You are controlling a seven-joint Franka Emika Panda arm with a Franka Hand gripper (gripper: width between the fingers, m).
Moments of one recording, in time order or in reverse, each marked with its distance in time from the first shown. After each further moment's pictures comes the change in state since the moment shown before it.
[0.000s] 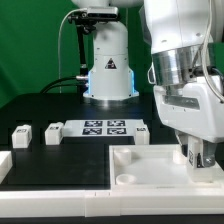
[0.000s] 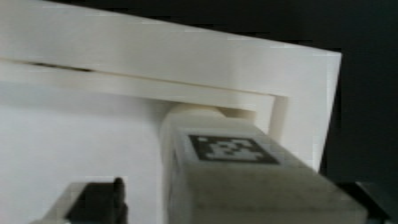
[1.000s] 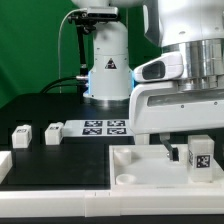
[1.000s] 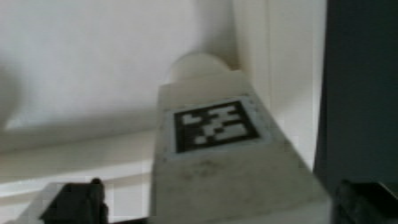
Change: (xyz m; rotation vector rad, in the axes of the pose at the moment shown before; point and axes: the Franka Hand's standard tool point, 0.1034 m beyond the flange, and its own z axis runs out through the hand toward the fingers) arm 0.000 -0.012 -0.005 -0.049 0.046 -1.298
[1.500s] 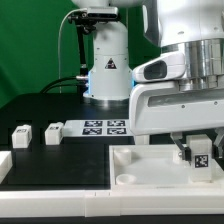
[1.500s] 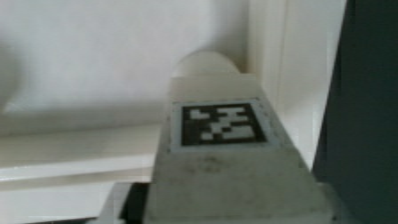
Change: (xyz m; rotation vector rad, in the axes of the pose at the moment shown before) arm 0.000 0.000 0.000 0.002 0.000 -0.024
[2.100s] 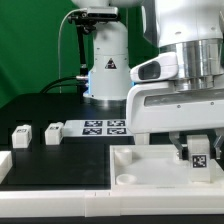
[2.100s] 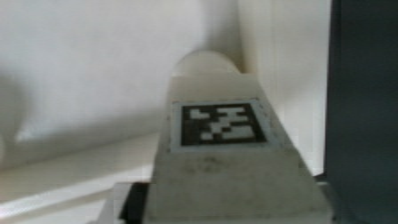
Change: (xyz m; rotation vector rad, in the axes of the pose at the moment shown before) arm -0.001 0.006 -0.001 -0.001 0.023 0.361
